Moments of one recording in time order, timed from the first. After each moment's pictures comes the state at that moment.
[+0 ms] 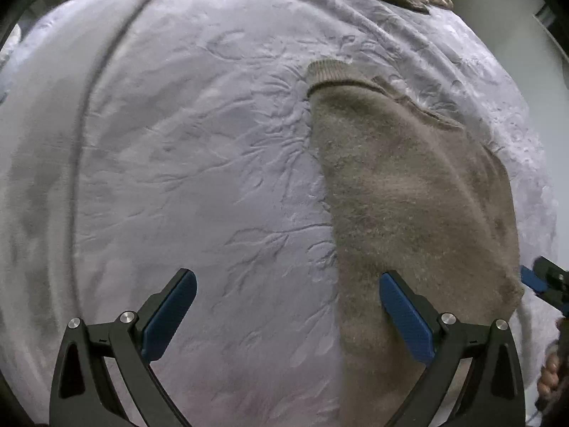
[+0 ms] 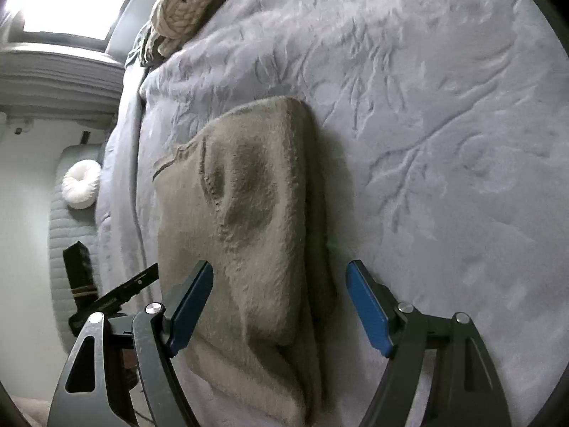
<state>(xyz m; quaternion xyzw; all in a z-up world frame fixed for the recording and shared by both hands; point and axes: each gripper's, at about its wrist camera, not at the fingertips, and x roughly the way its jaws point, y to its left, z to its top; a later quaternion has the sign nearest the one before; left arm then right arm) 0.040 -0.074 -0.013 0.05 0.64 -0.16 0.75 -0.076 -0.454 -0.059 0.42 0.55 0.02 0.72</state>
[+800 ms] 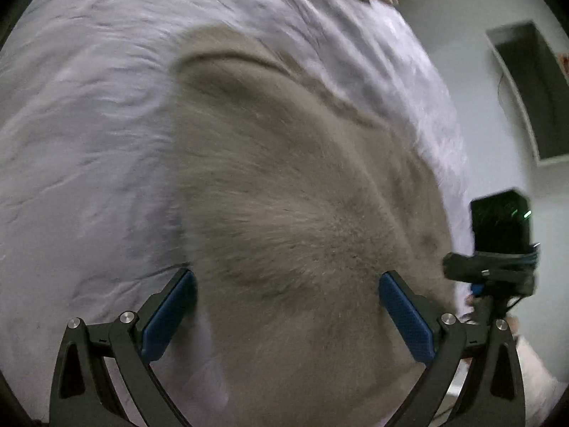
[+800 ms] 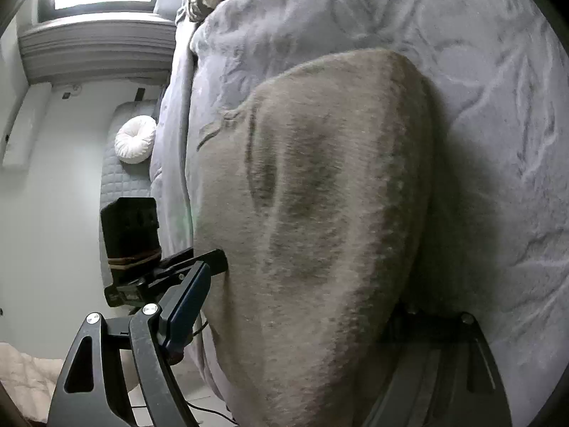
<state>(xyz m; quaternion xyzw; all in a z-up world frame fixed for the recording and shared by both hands) 0.061 -0.123 -0.054 -0.07 0.67 -0.32 0.67 -0.006 -0.425 -0.100 0.45 0.55 0.18 0.68</state>
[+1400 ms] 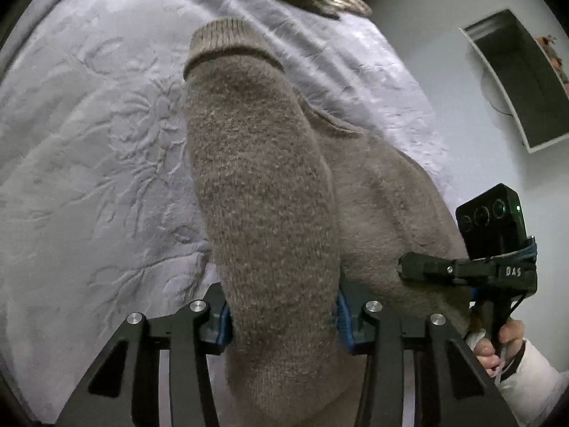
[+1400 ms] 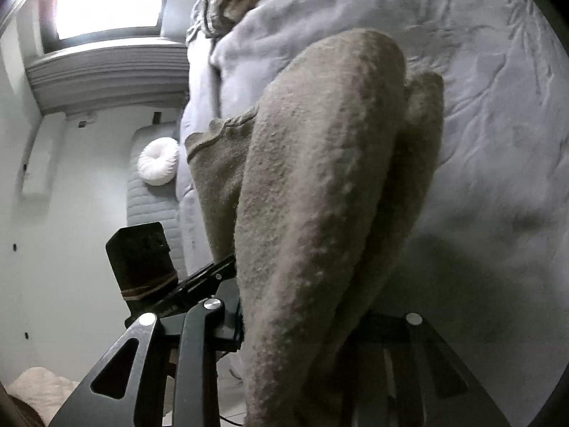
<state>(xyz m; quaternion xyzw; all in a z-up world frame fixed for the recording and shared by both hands) 0.042 -0.118 0.002 -0.06 0.62 -0.34 0.70 -0.007 -0.372 -0.050 0.51 0.51 0.18 0.67</state>
